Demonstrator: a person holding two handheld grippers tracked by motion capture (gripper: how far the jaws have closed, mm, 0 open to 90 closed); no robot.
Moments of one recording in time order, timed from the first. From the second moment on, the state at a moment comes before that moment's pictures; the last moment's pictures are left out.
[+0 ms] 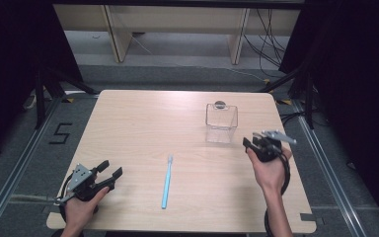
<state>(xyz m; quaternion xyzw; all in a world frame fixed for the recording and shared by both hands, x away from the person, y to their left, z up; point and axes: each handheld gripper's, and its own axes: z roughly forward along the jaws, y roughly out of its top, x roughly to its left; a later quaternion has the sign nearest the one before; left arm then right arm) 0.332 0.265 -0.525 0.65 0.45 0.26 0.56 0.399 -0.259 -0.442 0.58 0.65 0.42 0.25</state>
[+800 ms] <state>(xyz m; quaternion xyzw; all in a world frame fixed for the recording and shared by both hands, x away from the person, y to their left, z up) 0.351 0.212 -0.478 0.77 0.44 0.15 0.44 0.361 -0.254 -0.470 0.58 0.68 0.37 0.25</state>
